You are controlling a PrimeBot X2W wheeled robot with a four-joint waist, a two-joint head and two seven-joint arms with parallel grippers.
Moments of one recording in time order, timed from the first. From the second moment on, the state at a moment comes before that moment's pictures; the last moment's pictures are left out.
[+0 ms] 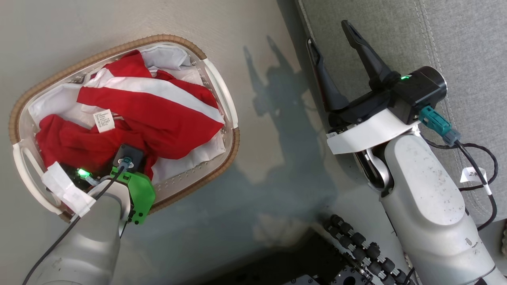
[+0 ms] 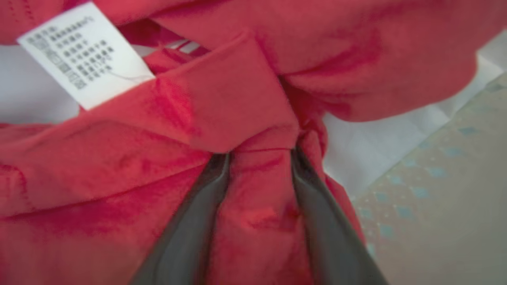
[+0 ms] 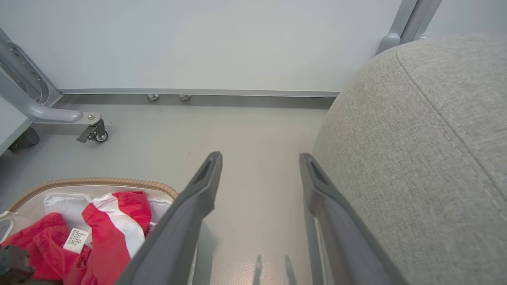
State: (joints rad) left arm -0.77 0.16 -0.40 1.27 0.04 -0.10 -0.21; right arm -0.63 -0.05 0.28 0.19 0.19 0.13 -0.26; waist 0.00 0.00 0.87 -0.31
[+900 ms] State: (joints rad) left arm -0.51 0.08 -0.36 1.10 -0.10 -0.09 -0.26; right arm -0.47 -0.05 0.26 0.30 0.14 0.13 -0.26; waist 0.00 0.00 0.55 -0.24
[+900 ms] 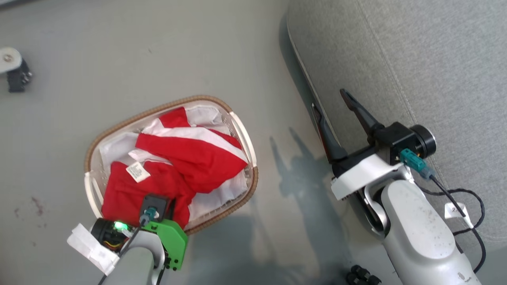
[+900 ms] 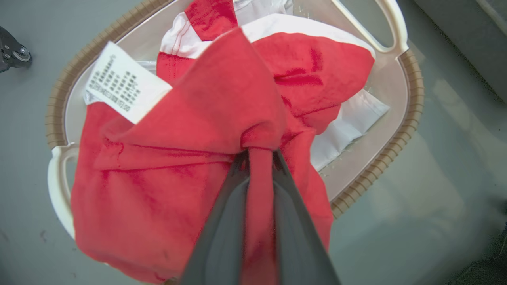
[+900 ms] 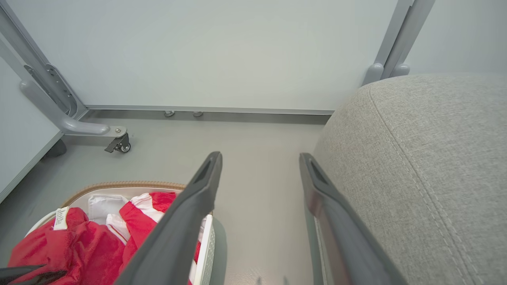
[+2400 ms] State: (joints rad) left arm -0.37 0.05 -0.39 0.34 -0.30 -0.08 -0.26; right arm -0.19 -0.09 0.45 0.40 0.14 0.13 -0.26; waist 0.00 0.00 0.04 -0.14
